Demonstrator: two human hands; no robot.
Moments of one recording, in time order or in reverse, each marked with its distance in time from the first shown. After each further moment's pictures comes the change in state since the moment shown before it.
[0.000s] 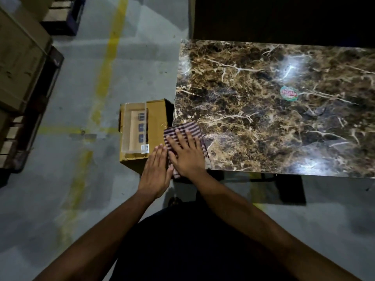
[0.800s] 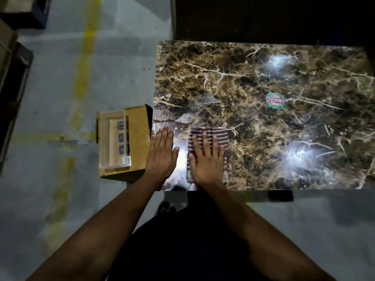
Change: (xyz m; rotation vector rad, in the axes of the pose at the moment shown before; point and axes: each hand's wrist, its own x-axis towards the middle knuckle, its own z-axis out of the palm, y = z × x) left_hand 0.134 0.068 -0.009 0.001 -0.009 0.024; right_hand -0.005 0.105 -0.027 0.057 0.090 0.344
